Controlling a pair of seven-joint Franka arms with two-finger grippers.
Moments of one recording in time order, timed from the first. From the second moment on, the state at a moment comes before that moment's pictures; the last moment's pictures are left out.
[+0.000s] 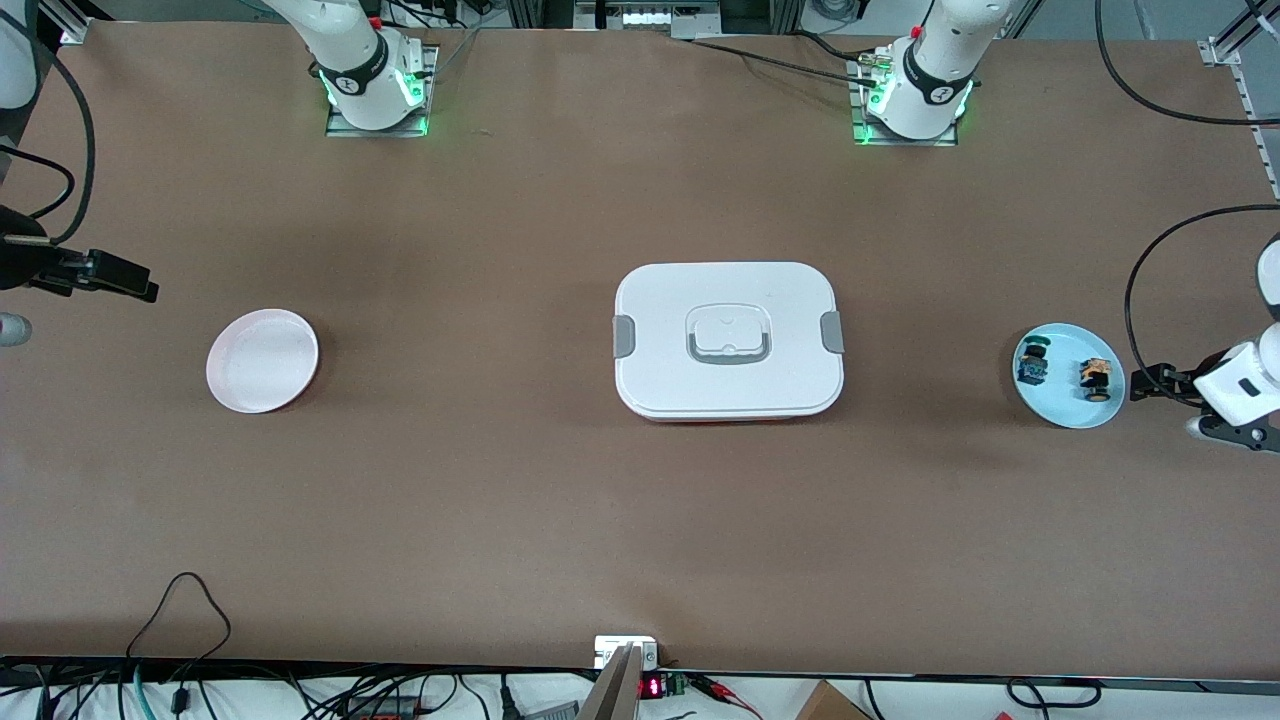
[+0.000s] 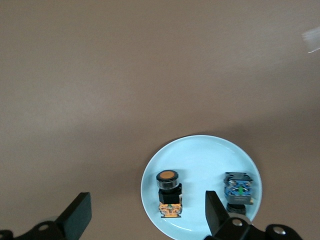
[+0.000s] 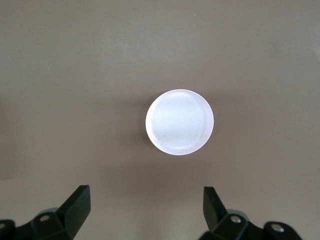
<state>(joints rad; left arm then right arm) 1.09 0.69 -0.97 -1.66 0.71 1.99 0.19 0.04 0.18 -0.10 -1.46 -0.02 1.55 -0.01</state>
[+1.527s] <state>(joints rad) 0.35 0.15 -0.23 -1.54 0.02 1.55 0.22 0.04 0.03 -0.08 -1.65 -0.03 1.64 0.00</state>
